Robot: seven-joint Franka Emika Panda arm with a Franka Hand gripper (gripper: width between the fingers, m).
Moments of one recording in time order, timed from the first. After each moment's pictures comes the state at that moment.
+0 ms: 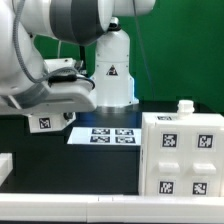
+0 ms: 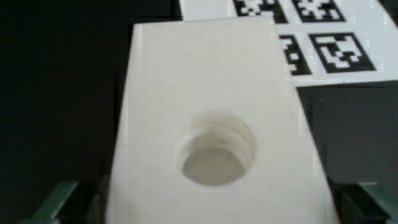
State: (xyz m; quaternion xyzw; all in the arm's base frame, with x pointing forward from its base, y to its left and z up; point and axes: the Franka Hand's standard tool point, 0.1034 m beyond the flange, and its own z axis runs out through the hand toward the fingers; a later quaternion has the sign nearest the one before) arm 0.473 -0.138 0.086 -0.91 0.05 0.41 0.08
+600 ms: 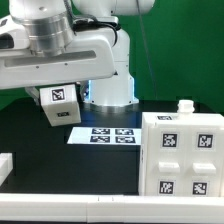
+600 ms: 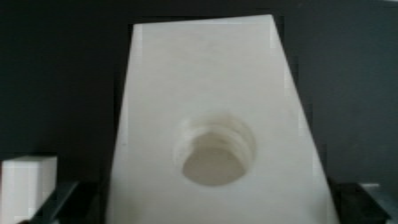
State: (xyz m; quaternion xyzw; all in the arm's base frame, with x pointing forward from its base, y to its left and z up) arm 0.509 -0.122 0.124 -0.99 -0.02 0.15 0.05
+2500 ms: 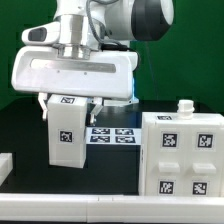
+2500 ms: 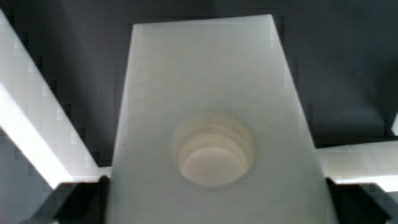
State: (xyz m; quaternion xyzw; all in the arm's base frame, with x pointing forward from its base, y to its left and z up) arm 0.550 -0.101 0.102 -0.98 0.09 -0.19 -0.04
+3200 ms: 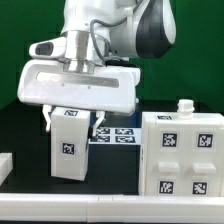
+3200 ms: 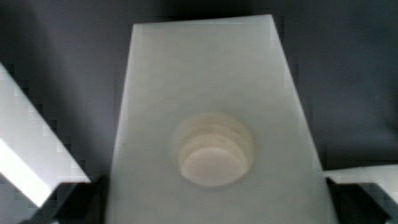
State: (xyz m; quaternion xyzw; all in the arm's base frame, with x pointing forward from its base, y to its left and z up) arm 0.545 -0.094 0.077 -0.97 0.09 -0.21 -0.05
